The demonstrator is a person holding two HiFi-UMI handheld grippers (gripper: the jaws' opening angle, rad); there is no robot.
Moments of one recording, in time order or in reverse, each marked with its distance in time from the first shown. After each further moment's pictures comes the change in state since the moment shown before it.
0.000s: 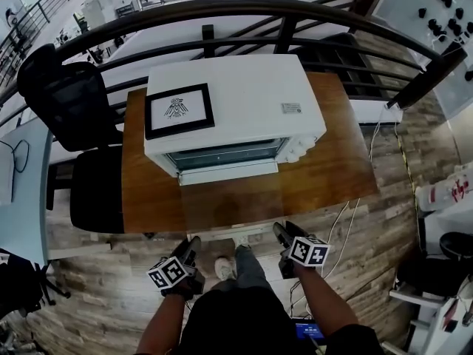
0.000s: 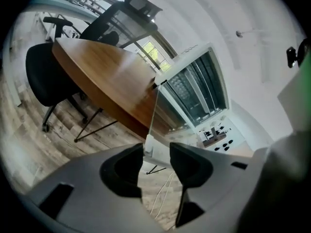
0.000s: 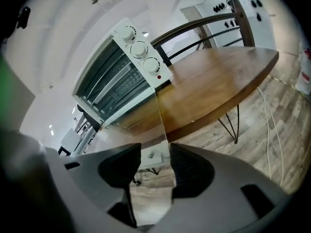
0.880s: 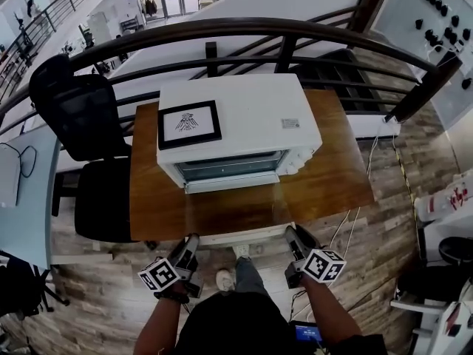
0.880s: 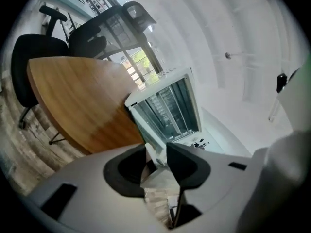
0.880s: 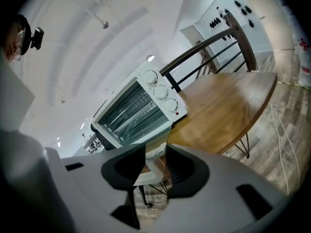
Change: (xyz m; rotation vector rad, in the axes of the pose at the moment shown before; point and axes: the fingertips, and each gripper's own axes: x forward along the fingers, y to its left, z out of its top) left arm -0.028 -0.081 0.067 -0.062 -0.103 -0.239; right arm -0.071 0.056 0.067 0.017 -0.248 0.112
